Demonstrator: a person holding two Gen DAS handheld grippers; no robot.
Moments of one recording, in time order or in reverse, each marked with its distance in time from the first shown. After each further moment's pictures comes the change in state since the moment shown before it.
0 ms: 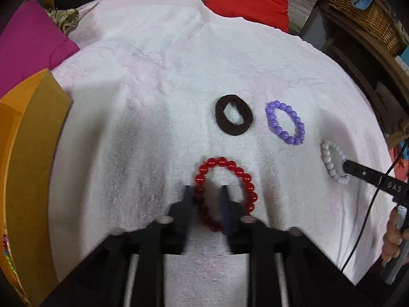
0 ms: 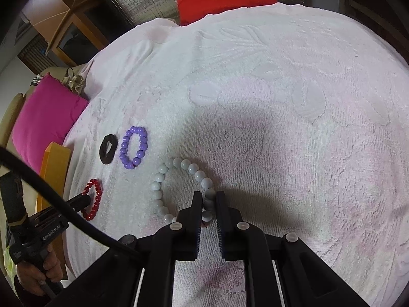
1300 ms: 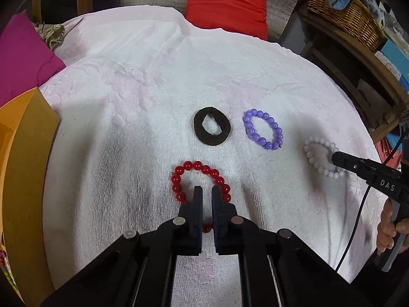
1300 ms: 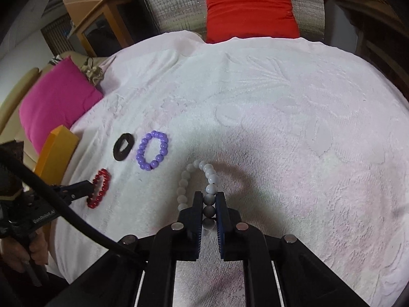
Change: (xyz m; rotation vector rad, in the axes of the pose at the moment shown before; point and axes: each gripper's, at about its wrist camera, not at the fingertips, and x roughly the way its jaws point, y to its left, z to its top) left arm -0.012 -0.011 -0.005 0.072 -0.072 -0.070; right arm -0.019 0.024 -0.009 -0.166 -0.120 -0.010
